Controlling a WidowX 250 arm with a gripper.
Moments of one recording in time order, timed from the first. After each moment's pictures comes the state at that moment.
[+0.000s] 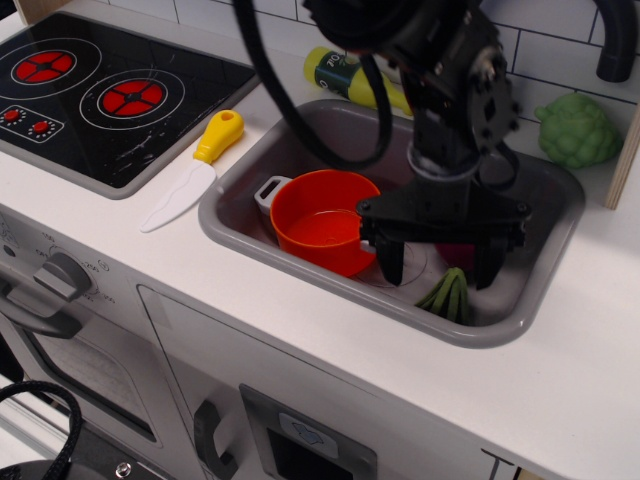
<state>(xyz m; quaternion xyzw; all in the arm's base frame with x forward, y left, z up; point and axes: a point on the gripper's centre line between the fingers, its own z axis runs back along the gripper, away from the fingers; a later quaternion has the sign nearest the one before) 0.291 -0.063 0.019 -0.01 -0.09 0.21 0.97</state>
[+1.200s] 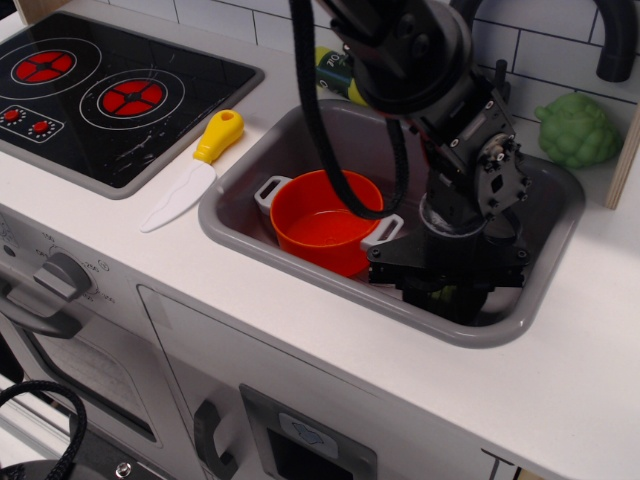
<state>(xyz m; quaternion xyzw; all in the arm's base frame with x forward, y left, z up) 0.292 -0.067 -0.015 0.00 -0.09 0.23 0.97</state>
